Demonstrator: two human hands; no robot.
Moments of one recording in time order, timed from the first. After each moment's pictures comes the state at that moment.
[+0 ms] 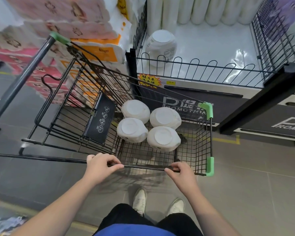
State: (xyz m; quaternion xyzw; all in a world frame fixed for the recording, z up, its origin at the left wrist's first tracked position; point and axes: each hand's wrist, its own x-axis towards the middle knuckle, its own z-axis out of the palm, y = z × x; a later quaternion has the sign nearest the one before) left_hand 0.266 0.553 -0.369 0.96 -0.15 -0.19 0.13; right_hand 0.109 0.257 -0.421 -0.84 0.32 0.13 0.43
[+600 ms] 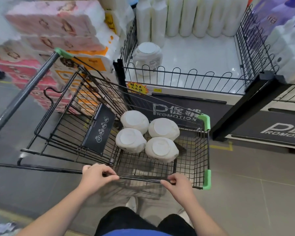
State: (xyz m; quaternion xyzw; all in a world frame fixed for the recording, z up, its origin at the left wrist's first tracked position) left_hand 0.216 0.501 -0.357 0.96 -0.14 -0.22 0.13; right_hand 0.061 0.200 -0.420 -0.84 0.29 0.16 0.42
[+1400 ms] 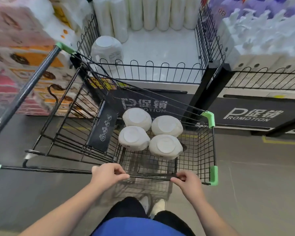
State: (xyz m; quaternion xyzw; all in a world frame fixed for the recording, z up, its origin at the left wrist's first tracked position) left_hand 0.122 0.324 -0.360 0.94 -0.15 -0.29 0.11; right_hand -0.067 0.049 -0.422 -0.82 0.38 0.09 0.43
